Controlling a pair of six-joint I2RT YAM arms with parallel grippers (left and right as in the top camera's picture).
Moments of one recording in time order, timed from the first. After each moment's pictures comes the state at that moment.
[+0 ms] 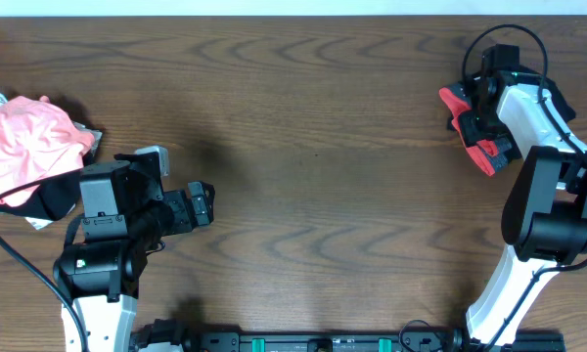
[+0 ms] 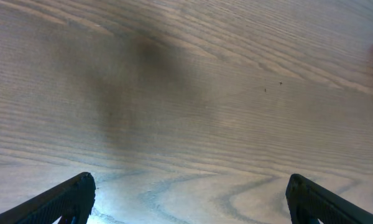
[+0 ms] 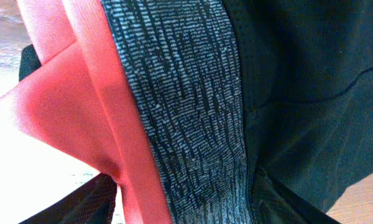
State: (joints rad) left arm 0.08 0.90 0.87 -0.89 0.29 -0.18; right arm -0.12 2.11 1.55 -0.79 0.30 -0.33
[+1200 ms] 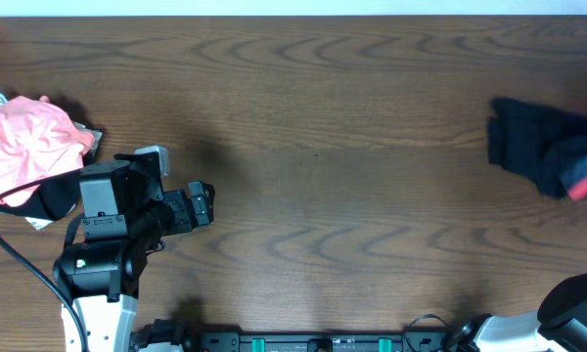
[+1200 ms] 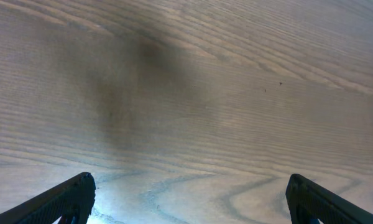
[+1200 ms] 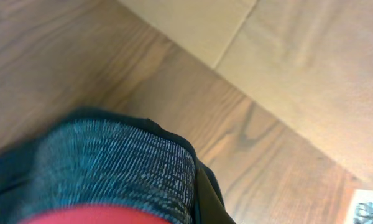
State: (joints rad) left arm 0.08 0.90 0.87 -0.89 0.29 -0.18; right arm -0.68 1.66 1.67 -0.86 0.27 0.14
